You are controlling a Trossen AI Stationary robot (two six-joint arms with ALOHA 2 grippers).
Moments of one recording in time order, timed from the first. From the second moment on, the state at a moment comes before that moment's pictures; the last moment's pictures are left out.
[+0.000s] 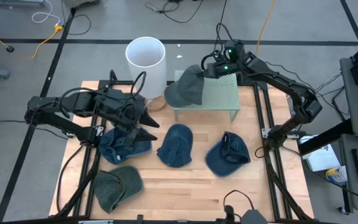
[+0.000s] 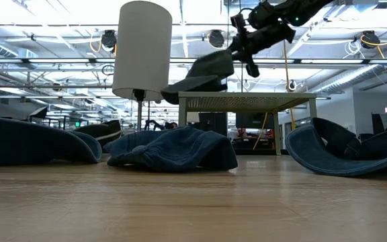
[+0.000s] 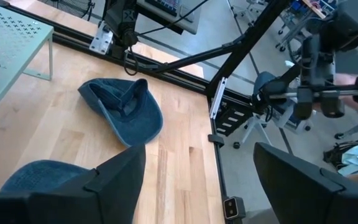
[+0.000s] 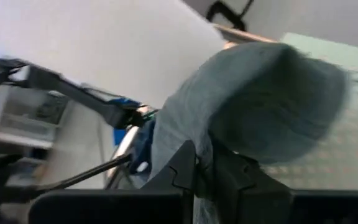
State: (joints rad) left arm -0.07 1.18 1.39 -0.61 0.21 -0.42; right arm -0.80 1.54 1.36 -0.35 -0.67 0.63
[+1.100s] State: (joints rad) left arm -0.07 1.18 1.39 -0.61 0.18 -0.45; right arm -0.82 1.42 1.36 -0.67 -0.29 0.59
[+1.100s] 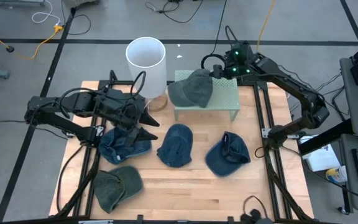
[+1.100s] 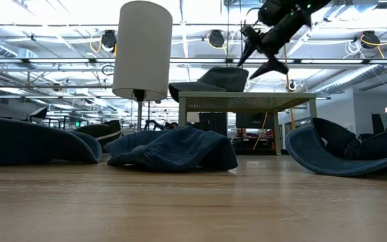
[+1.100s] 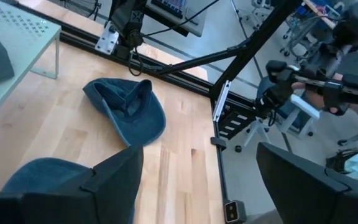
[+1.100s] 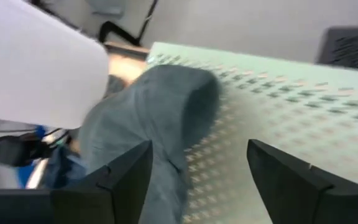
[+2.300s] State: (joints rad) left arm -0.14 1.18 1.35 -1.41 -0.43 -1.24; right arm -0.17 1.03 1.36 -0.62 -0.23 0.53
